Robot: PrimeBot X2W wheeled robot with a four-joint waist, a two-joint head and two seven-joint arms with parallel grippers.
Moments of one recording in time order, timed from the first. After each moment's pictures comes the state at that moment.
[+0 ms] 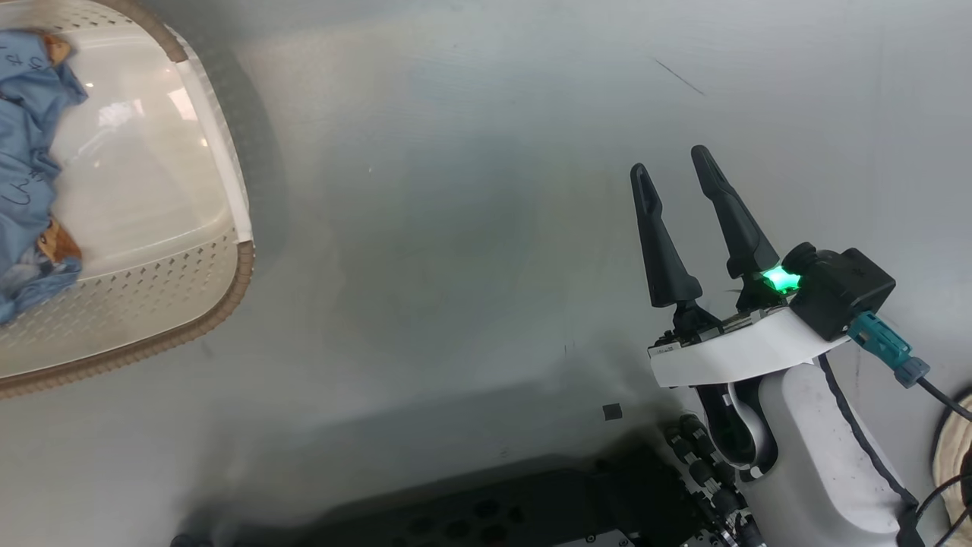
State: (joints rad) left arm -1.55 0.36 0.01 0.48 -0.32 -0.12 -0.14; right arm -0.30 -0.05 0.33 0.04 0.43 0.12 -0.26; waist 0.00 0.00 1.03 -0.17
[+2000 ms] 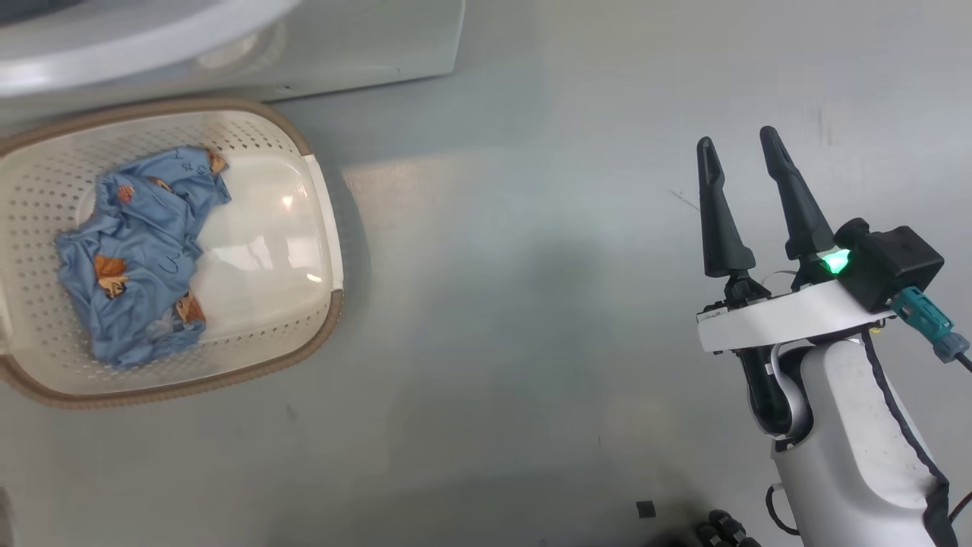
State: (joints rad) left arm -1.05 0.30 0.00 0.53 -0.45 -0.13 -0.26; right arm -0.34 -0.05 0.19 0.12 0.37 0.12 -0.26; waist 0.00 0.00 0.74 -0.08
